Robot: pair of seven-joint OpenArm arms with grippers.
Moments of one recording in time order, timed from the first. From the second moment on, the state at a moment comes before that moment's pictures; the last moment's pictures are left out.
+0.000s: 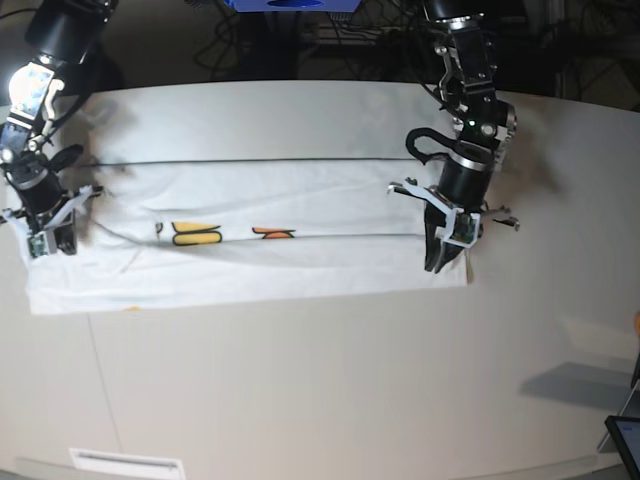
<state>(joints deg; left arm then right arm) 12.7 0.1 -17.0 95.9 13.6 -27.2 0.4 -4.5 11.0 31.7 82.2 -6.5 39.5 -15.4</state>
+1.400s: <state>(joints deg) 15.1 -0.2 -27.3 96.2 14.3 -27.5 0.4 -3.6 12.0 25.3 82.2 -6.6 39.7 -15.4</state>
